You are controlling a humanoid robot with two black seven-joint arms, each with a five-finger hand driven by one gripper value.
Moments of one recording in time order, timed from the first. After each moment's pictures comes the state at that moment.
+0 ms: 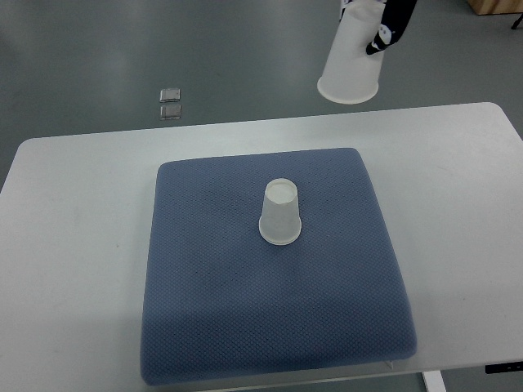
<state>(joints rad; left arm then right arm) -0.02 0.00 0.07 -0.33 0.06 0.01 0.14 2.46 -0.29 -1.01 1.26 -0.24 0.48 0.00</state>
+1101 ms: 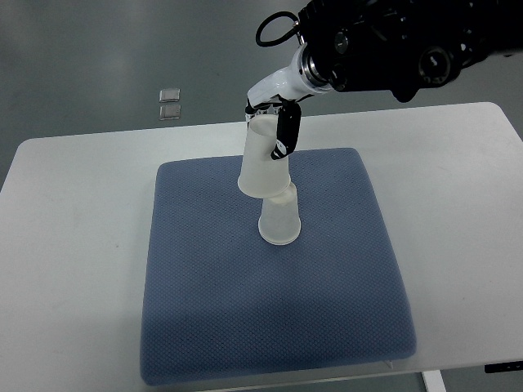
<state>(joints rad) -0.02 0.00 0.07 -0.33 0.06 0.01 0.14 2.23 -0.04 -0.97 1.31 -0.17 0.22 0.00</state>
